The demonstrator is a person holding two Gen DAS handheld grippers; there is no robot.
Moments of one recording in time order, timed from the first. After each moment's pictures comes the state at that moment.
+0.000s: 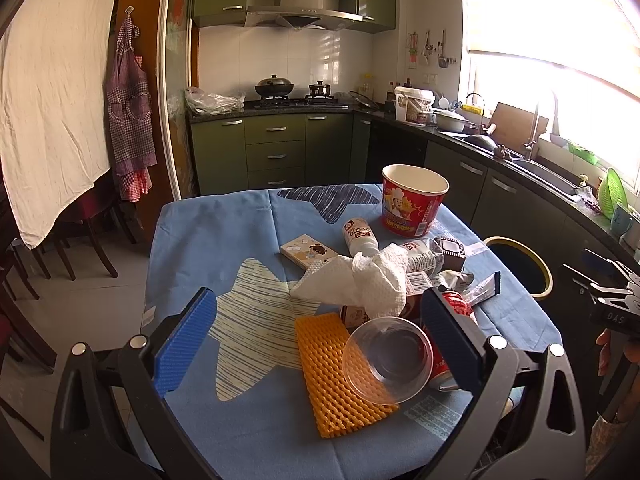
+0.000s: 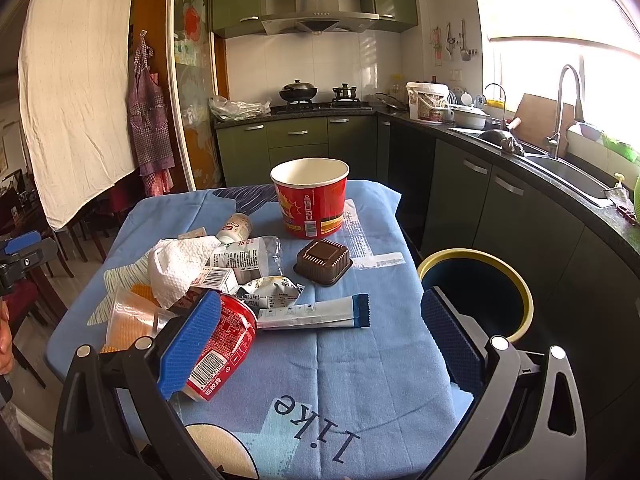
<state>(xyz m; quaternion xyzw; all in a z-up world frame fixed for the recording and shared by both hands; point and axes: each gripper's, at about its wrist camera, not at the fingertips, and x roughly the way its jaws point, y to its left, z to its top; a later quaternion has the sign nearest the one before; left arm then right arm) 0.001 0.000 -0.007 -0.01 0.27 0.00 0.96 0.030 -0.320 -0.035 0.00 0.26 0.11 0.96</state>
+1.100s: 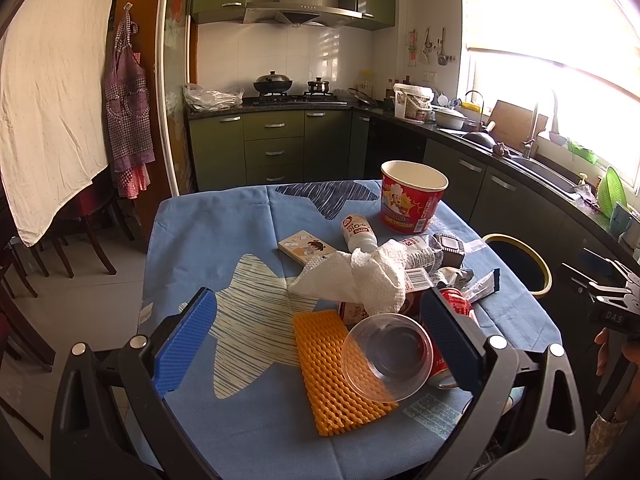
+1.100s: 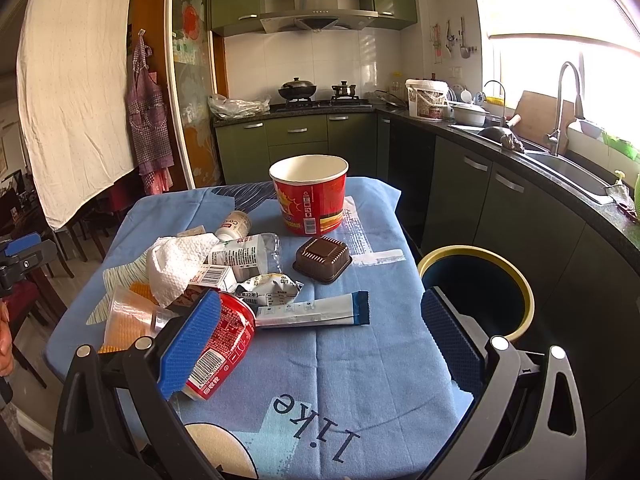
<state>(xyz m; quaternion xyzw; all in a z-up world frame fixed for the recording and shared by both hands) -0.004 -0.006 -0.008 -0.01 0.28 0.00 0.96 0.036 -0.322 -0.036 0.00 0.27 0.12 0.96</state>
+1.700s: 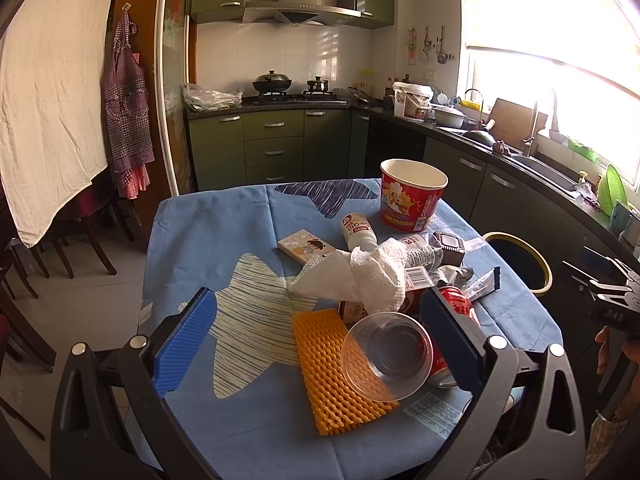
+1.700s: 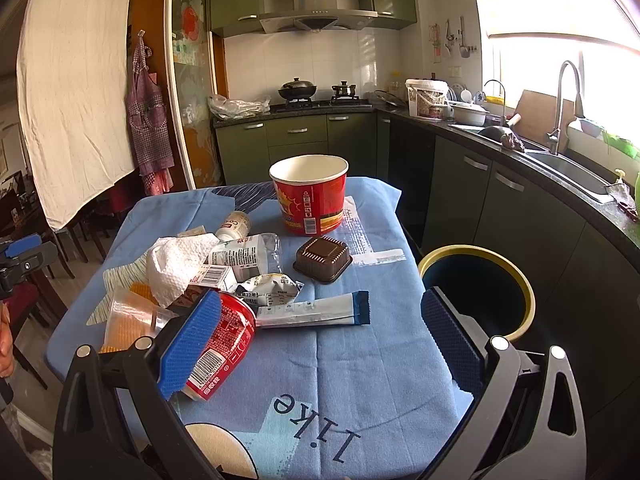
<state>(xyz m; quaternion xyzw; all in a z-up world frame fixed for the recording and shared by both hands) -0.001 -0.003 -0.010 -0.01 0.28 0.00 0.96 0.036 -0.324 -0.036 0.01 0.27 0.12 0.96</state>
